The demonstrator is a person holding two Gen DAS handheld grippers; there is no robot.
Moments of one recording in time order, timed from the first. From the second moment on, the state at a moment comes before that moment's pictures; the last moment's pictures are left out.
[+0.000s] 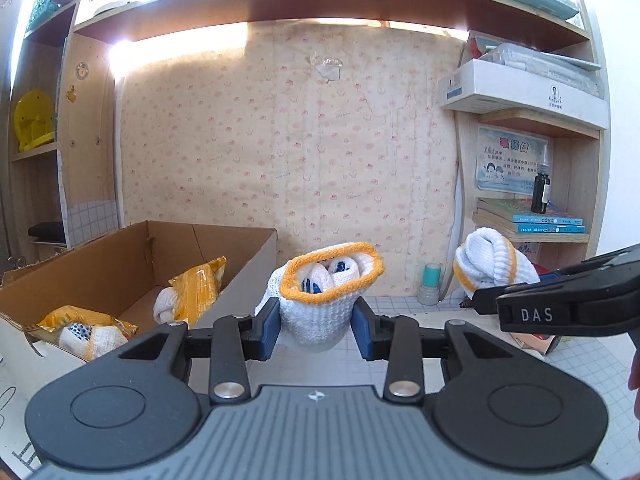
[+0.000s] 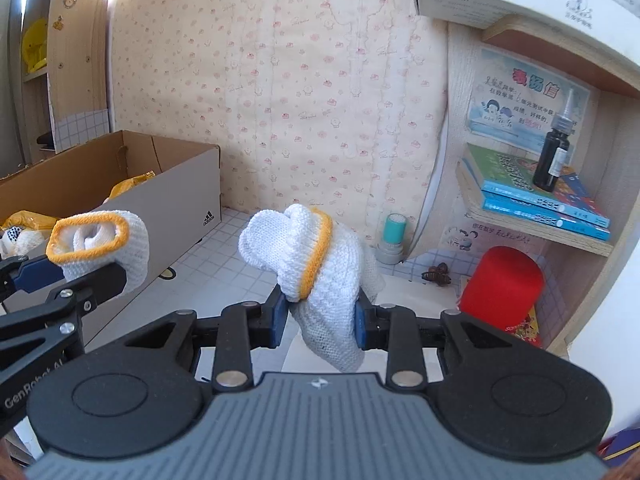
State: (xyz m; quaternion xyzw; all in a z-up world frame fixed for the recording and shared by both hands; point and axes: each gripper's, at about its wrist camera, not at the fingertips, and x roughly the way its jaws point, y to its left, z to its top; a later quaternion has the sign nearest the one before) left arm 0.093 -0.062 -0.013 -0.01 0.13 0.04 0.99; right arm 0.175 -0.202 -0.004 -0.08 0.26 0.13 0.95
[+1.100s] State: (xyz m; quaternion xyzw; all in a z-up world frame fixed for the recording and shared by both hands) left arm 0.057 0.048 0.016 -0.03 0.09 0.14 0.99; right arm 0.116 -0.102 0.042 -0.08 0.20 0.20 0.96
